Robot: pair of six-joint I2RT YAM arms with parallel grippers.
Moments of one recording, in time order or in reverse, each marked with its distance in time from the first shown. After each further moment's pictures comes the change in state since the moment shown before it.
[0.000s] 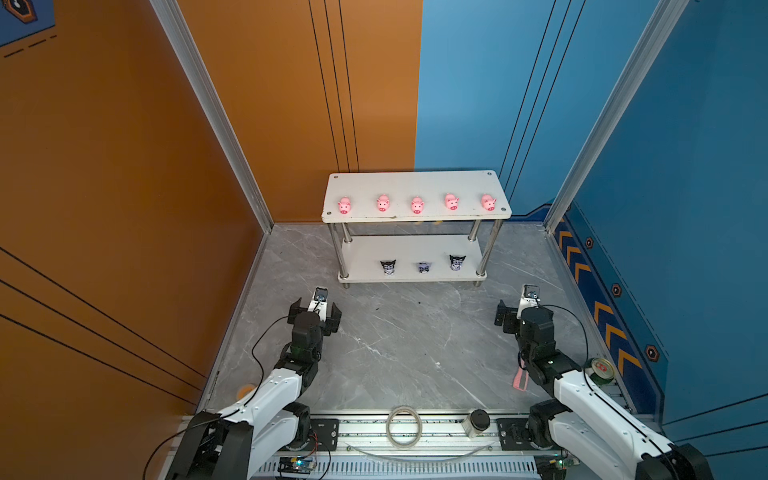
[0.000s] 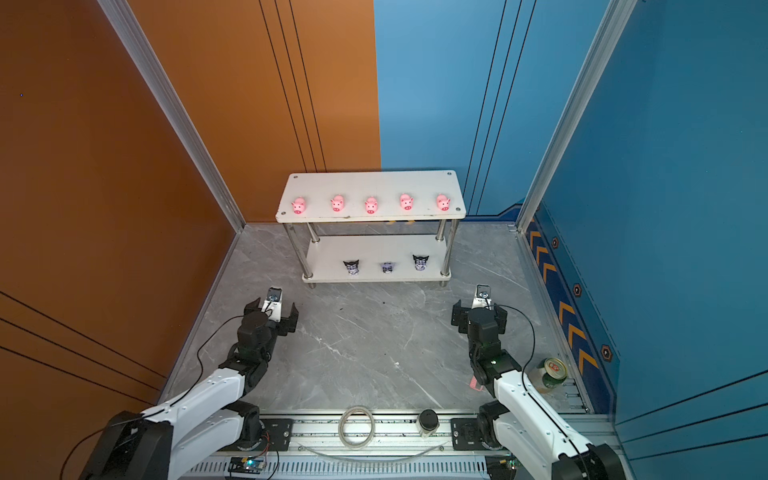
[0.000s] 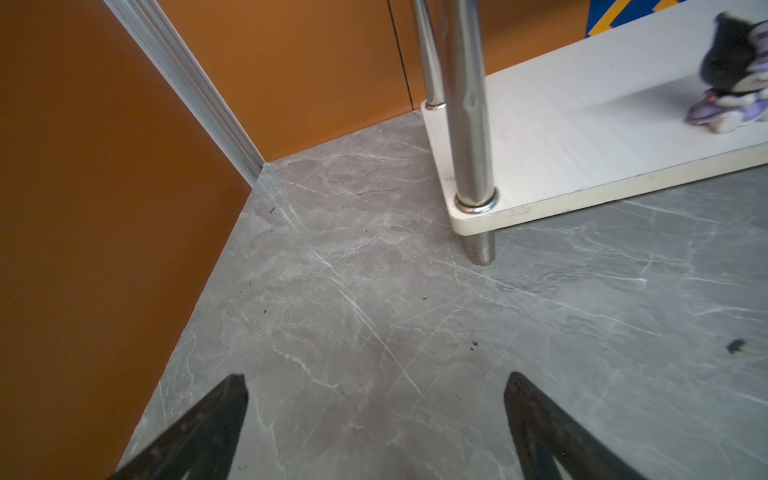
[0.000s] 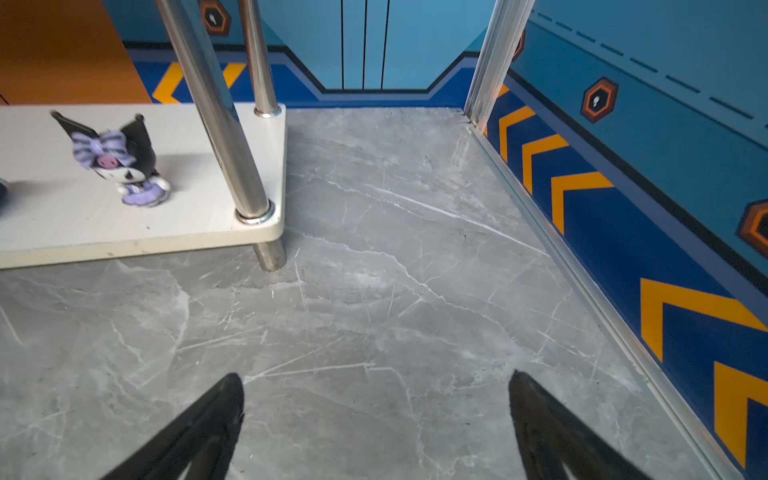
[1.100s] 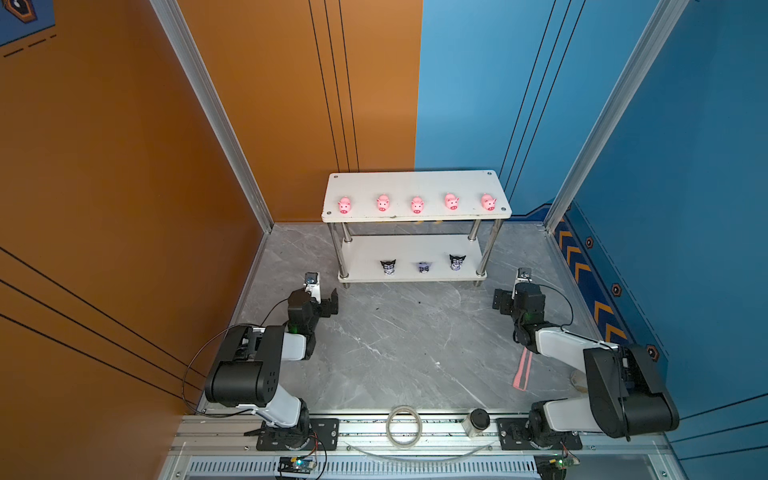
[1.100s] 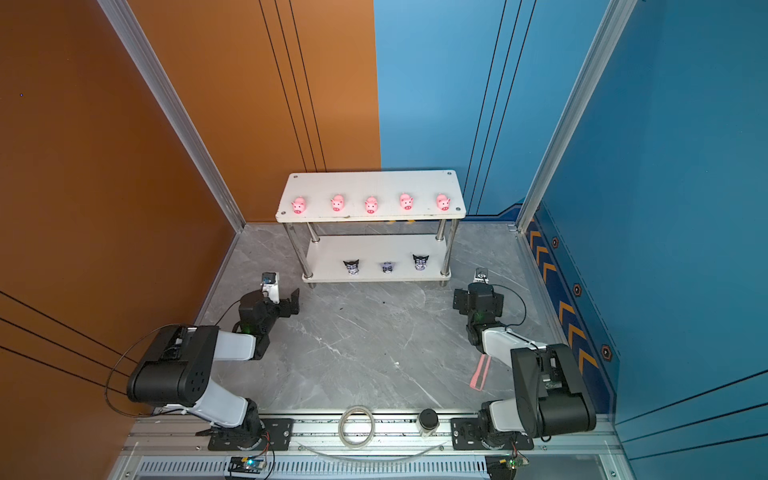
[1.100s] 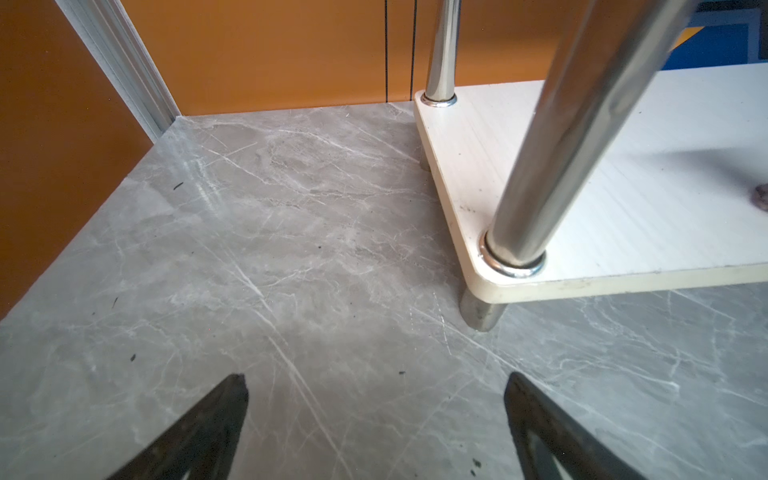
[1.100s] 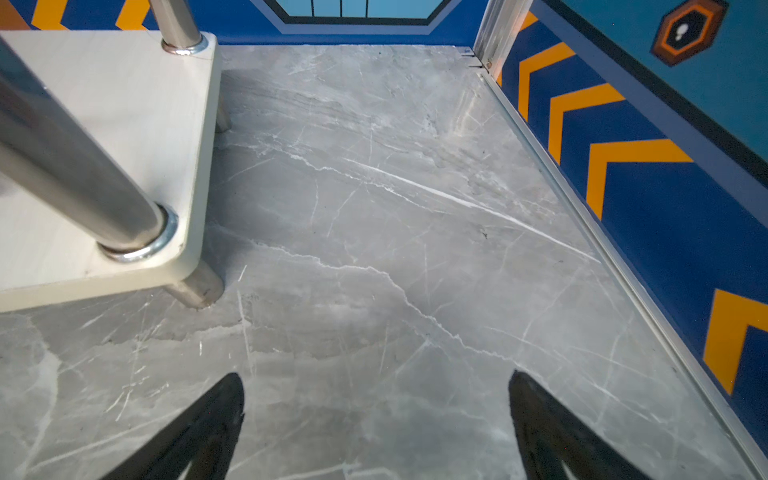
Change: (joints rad) left arm 0.198 0.519 0.165 0.338 0.347 -0.171; right arm -0.161 0.541 0.203 0.231 -0.126 -0.038
